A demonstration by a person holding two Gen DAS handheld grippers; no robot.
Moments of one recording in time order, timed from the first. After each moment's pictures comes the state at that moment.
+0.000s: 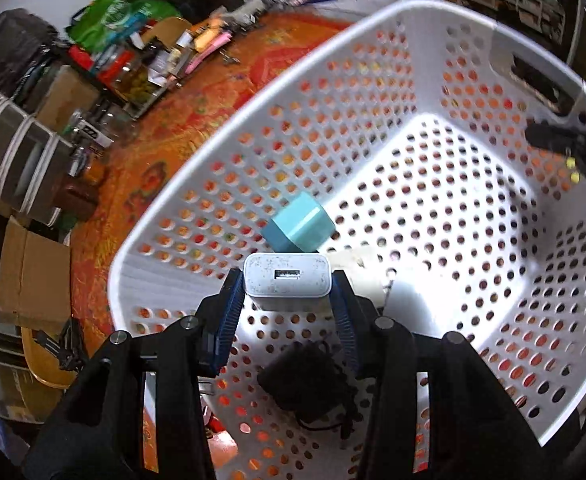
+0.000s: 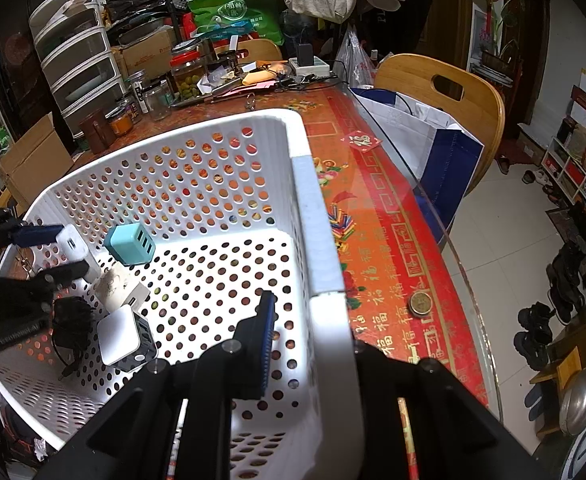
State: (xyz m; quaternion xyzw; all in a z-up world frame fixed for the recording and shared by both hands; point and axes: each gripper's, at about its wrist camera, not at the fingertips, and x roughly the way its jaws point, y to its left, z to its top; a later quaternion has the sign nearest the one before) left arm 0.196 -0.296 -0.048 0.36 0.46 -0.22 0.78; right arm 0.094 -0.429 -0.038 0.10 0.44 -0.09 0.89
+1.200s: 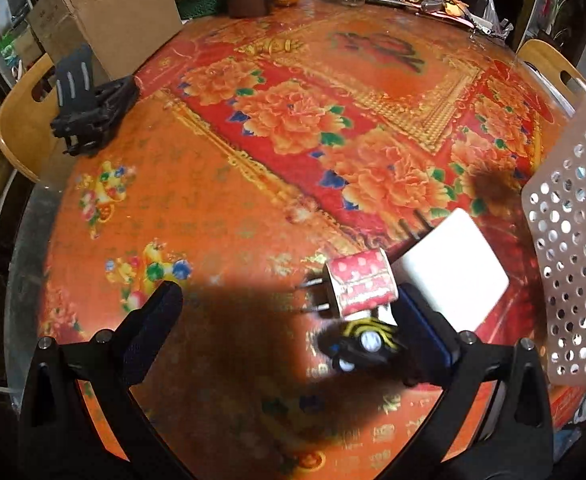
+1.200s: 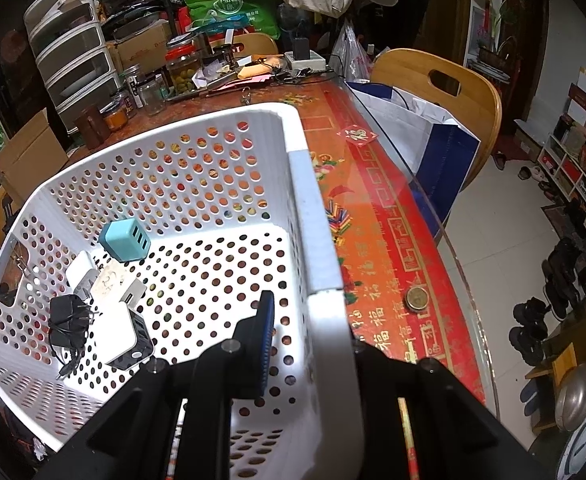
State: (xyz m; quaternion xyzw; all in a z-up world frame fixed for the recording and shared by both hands) left arm 0.258 0.019 -0.116 0.06 0.53 -0.05 0.84; right arm 0.095 -0.429 -0.041 0.09 0.45 -0.09 0.88
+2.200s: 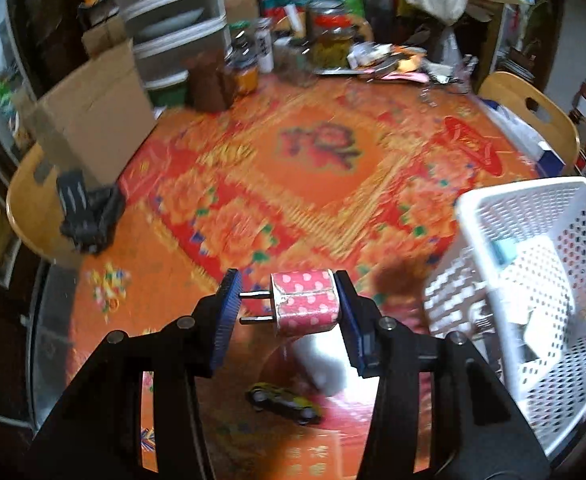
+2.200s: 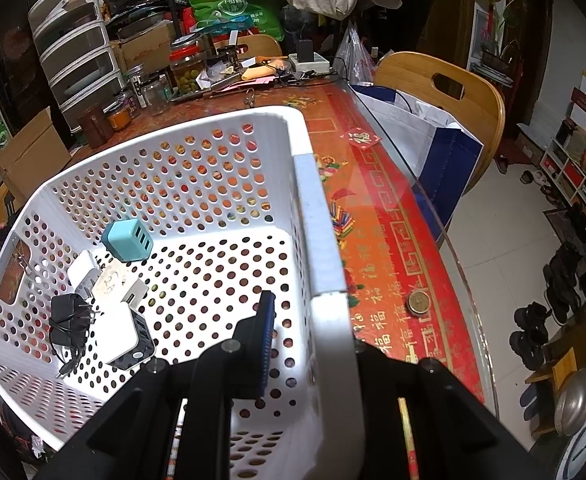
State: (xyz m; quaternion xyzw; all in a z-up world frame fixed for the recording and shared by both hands) left arm 0.261 -0.052 -0.006 0.08 0.45 -0.08 0.89; right arm 0.095 -0.428 -0.040 0.09 0.45 -0.09 0.88
